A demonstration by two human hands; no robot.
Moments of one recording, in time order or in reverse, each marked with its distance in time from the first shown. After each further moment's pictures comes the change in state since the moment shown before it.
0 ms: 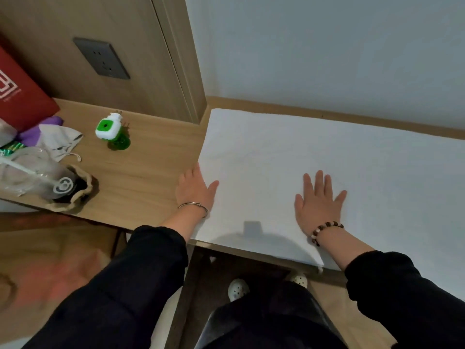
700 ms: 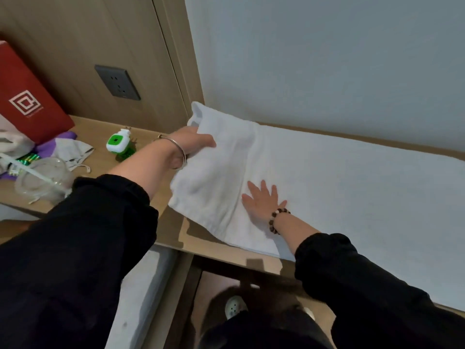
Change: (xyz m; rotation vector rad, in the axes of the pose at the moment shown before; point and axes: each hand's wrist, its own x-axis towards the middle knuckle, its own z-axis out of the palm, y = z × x) left_hand 0.012 0.059 -0.170 -0.843 -0.374 0.011; right_hand 0.012 -0.084 -0.031 0.540 -0.369 -0.161
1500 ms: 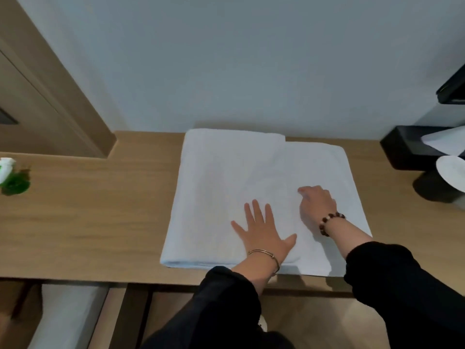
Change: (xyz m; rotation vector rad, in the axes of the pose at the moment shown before) left_hand -0.048 -0.062 0.425 1.065 -0.071 0.206; right_hand -0.084 0.286 -0.176 -0.093 0.460 0.241
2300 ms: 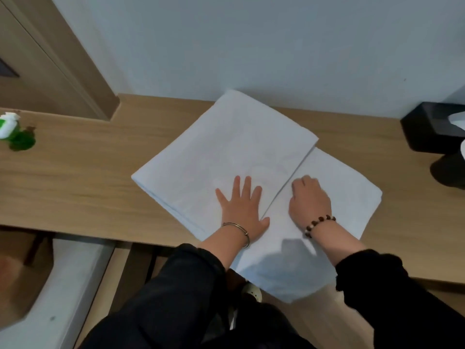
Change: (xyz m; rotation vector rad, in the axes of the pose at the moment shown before) left_hand -0.008 -0.046 0.005 0.175 0.088 0.124; right_hand -0.048 -0.010 0.036 -0.373 0.158 -0.253
